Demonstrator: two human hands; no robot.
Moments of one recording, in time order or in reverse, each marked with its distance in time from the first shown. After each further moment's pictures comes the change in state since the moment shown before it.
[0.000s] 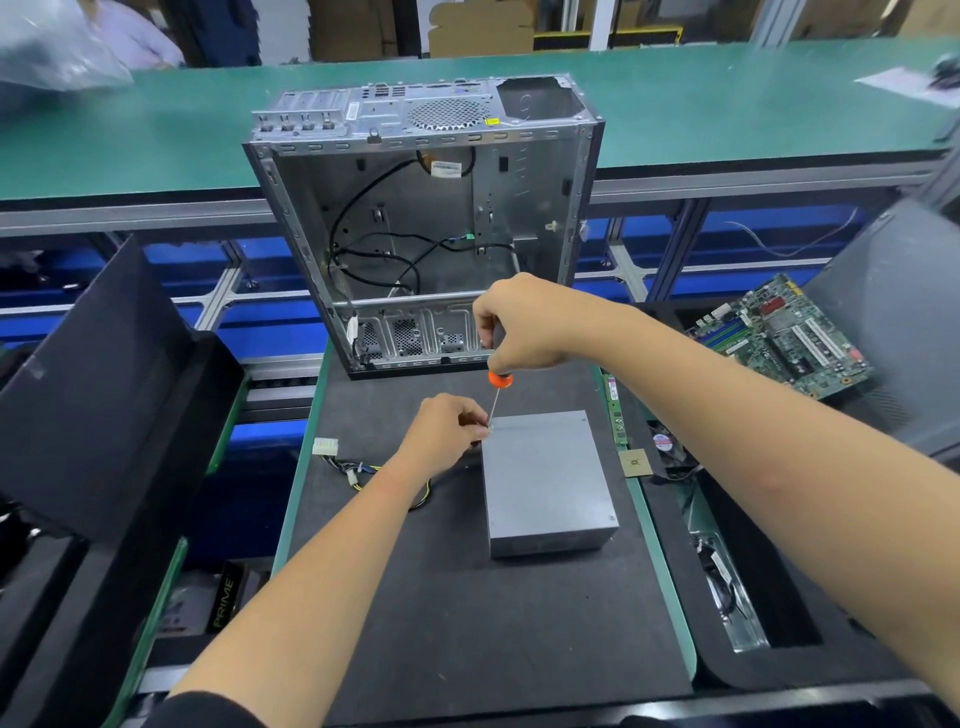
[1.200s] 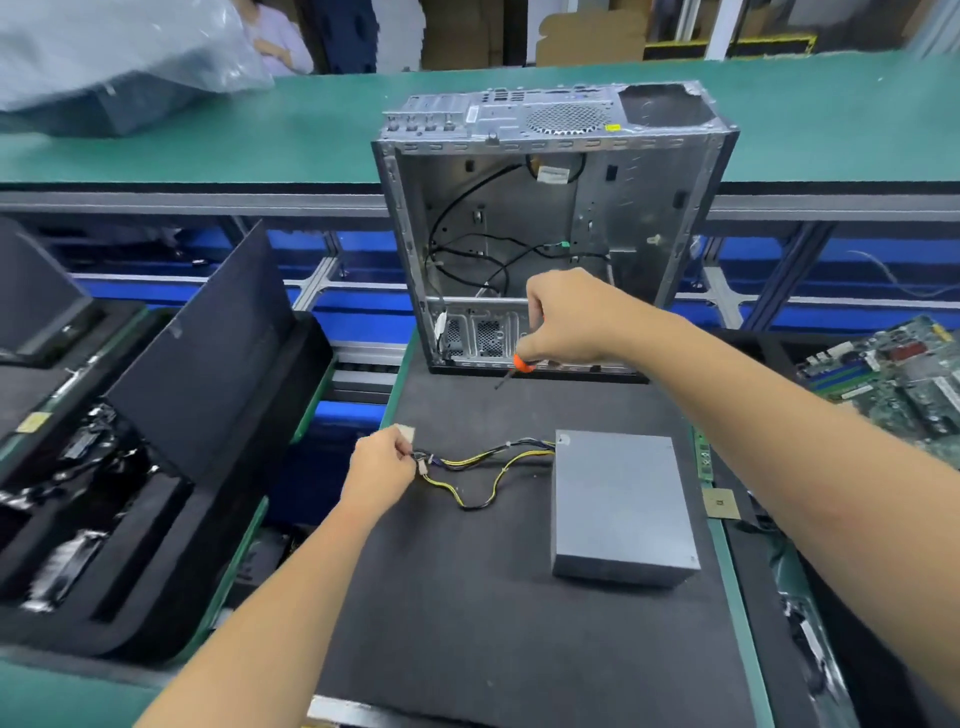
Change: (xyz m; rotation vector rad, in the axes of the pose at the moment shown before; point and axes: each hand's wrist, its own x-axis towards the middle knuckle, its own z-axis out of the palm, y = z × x) left_hand -0.068 -0.101 -0.075 0.162 0.375 -0.404; right_hand 0.033 -0.032 0.006 0.108 0.051 0.034
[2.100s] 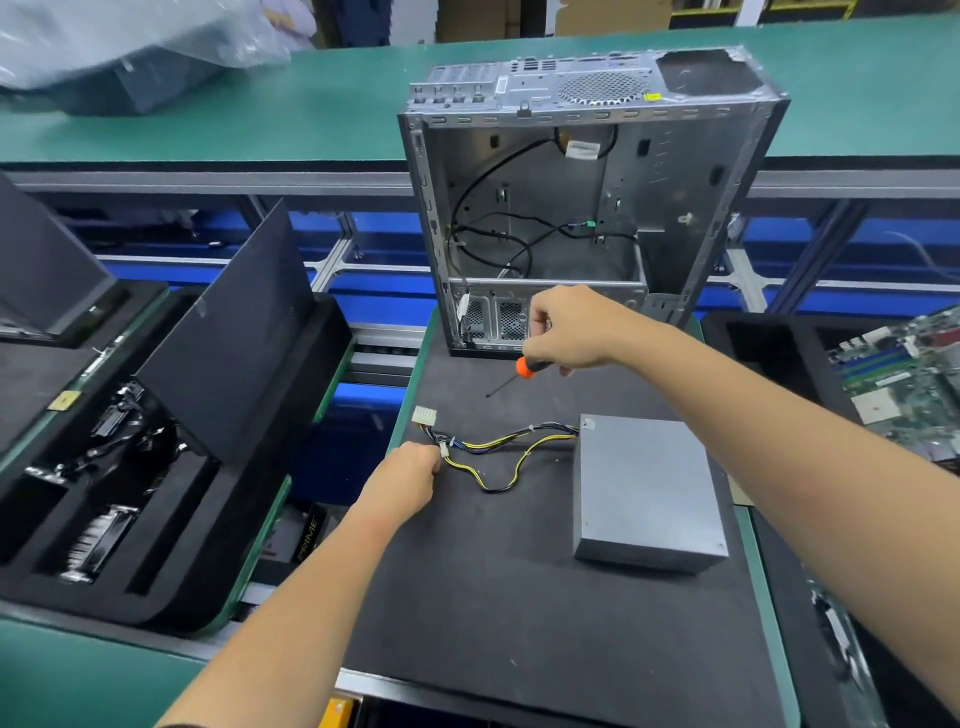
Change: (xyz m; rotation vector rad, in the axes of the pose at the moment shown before) left_hand -0.010 -0.024 0.009 0.518 -0.225 0.248; right_hand 0.018 -0.002 0.037 0.114 -0.106 0.042
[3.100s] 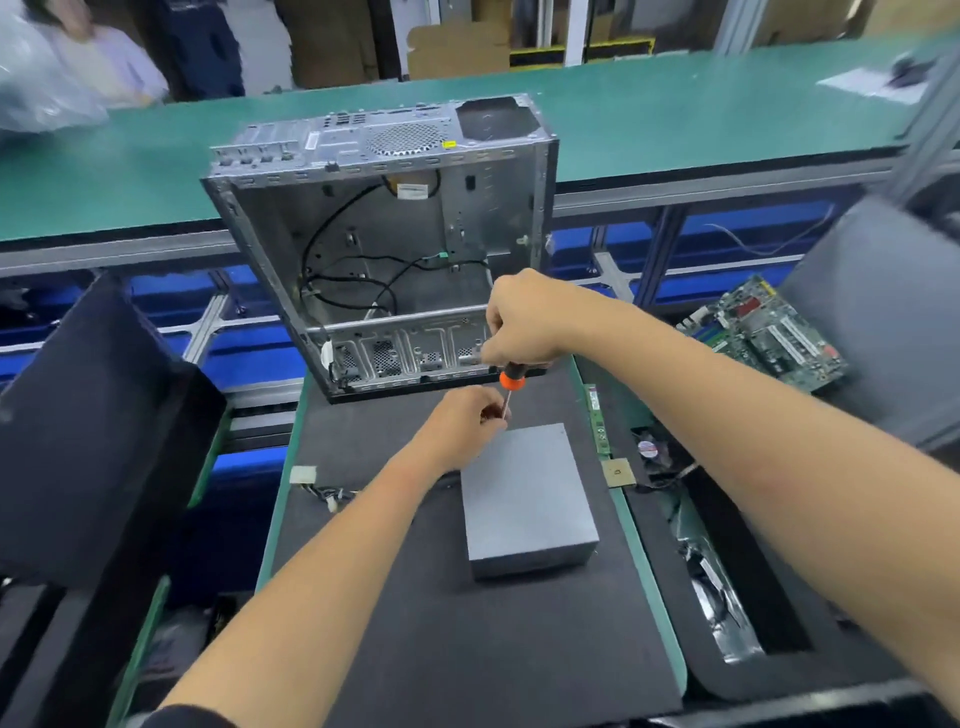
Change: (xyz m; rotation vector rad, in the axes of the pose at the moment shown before) left_hand 0.045 0.206 -0.056 -0.475 -0.042 0.492; right_hand -0.064 0.058 -0.069 -0.170 0.098 0.111
